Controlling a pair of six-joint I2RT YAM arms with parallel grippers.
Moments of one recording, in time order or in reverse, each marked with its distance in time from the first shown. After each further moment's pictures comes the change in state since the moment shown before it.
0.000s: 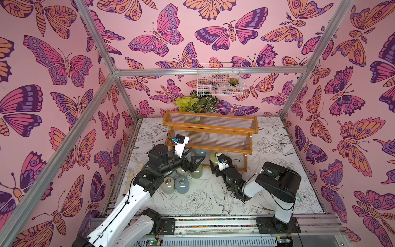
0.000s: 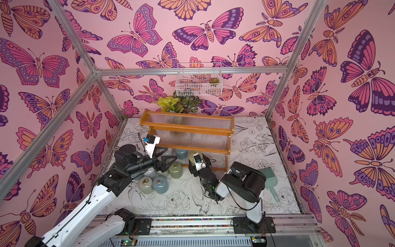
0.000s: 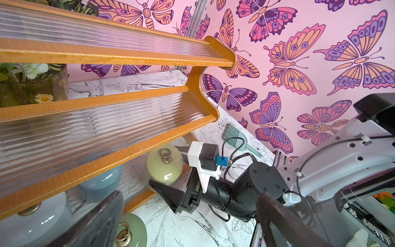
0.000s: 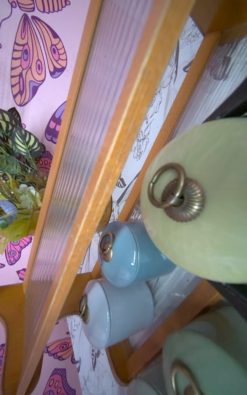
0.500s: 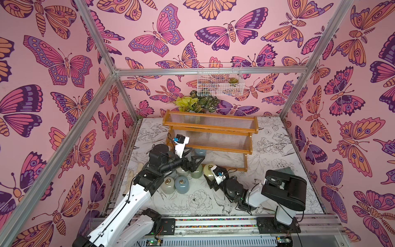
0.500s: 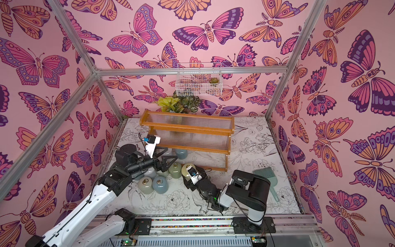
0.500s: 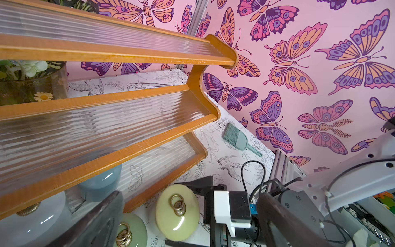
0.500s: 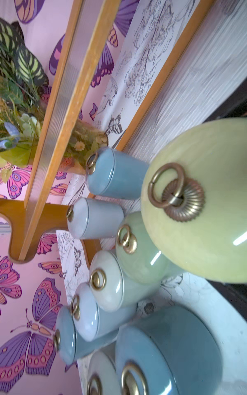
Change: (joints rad) left arm 0.000 0.008 0.000 0.001 0.000 0.000; right arm 0.170 -0.087 -0.110 -0.010 -0.120 0.011
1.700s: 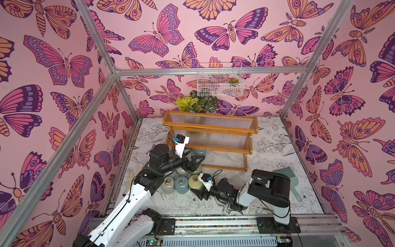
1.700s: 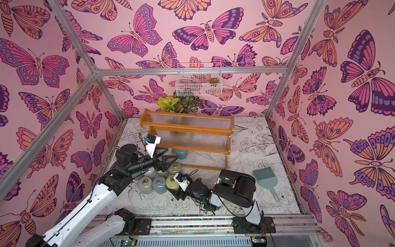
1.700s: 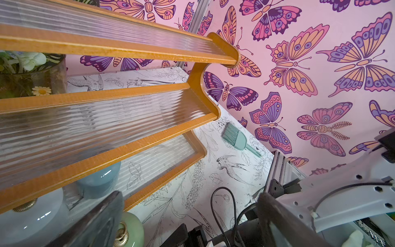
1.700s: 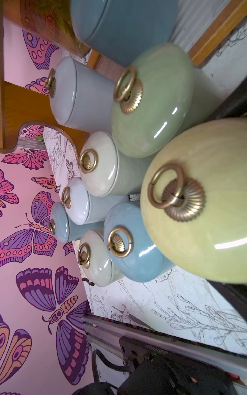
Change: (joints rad) left arm 0.000 0.006 0.000 -0.004 0.000 -0.019; right arm 0.040 0.172 0.137 0.014 -0.369 0.127
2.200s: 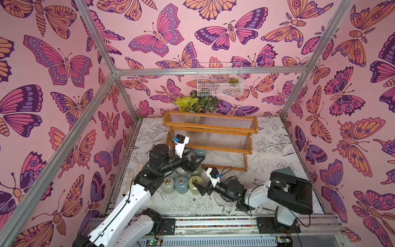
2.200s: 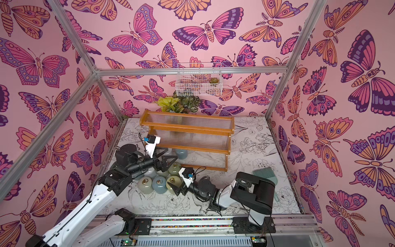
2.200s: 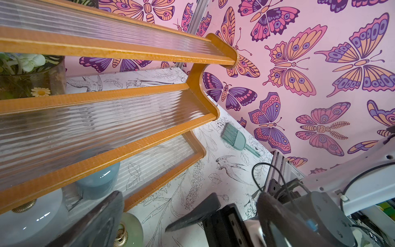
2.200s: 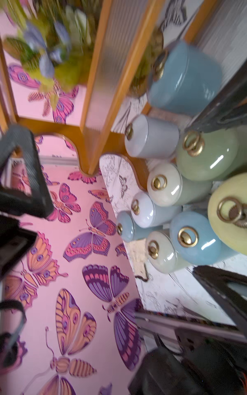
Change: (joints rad) left arm 0.001 -0.009 0.000 0.000 0.003 0.000; right arm 0.002 -0.260 -0.079 0.055 0.155 -0.033
